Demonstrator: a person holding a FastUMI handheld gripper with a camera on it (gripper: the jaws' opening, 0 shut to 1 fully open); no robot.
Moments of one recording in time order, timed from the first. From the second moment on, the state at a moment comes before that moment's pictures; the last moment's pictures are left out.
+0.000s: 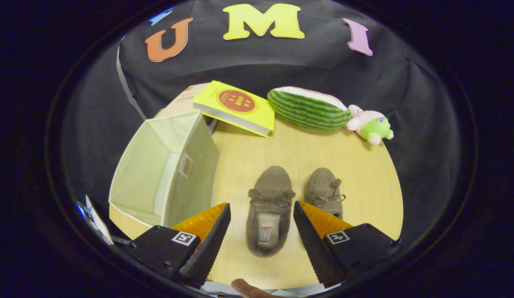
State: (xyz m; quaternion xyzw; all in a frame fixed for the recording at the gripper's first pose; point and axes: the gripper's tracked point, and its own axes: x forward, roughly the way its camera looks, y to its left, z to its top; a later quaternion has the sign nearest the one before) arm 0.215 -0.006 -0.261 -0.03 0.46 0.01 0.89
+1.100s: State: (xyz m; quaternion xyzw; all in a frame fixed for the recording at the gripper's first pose) arm 0.218 -0.044 -0.375 0.03 0.60 -0.05 0.79
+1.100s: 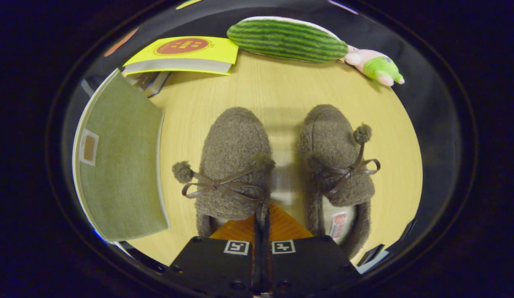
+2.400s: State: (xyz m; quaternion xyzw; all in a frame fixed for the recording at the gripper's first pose) arm 0.233 0.084 -0.174 0.11 0.53 0.05 0.84
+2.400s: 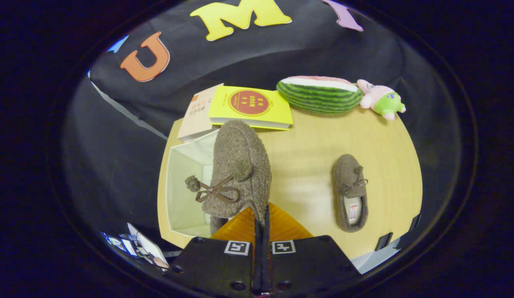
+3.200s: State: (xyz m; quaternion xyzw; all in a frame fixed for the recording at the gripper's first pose) arm 0.273 0.253 -0.247 0.16 0.50 0.09 0.85
